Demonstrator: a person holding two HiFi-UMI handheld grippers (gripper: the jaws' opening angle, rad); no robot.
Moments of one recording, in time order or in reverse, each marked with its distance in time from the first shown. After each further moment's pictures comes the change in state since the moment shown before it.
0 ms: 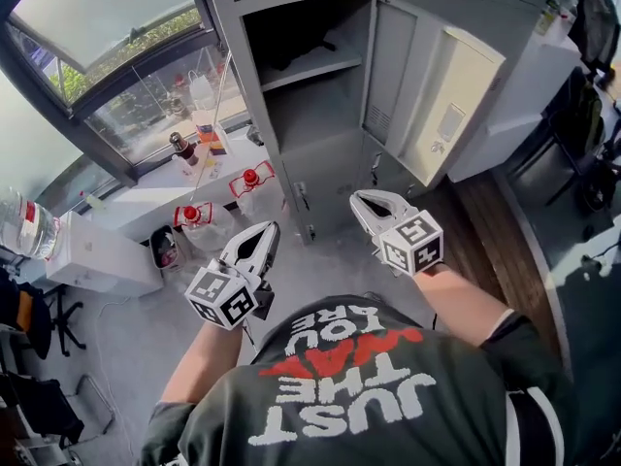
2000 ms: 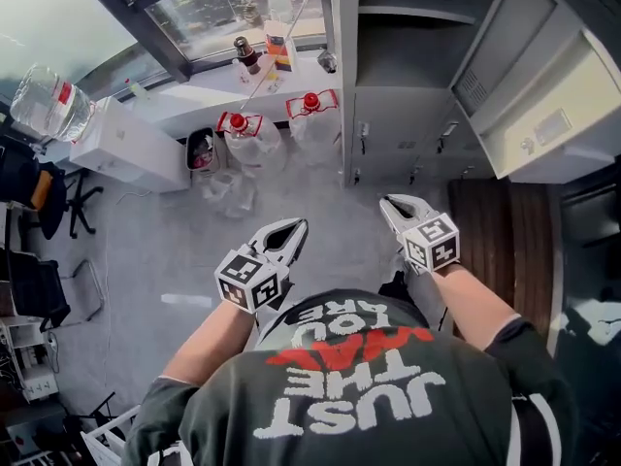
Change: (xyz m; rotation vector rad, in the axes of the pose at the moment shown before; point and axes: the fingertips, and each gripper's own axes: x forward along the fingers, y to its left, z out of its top) left arm -0.083 0.006 -0.132 -0.133 0.224 0.248; right arm 0.043 0.059 -0.155 0.032 0.279 0.261
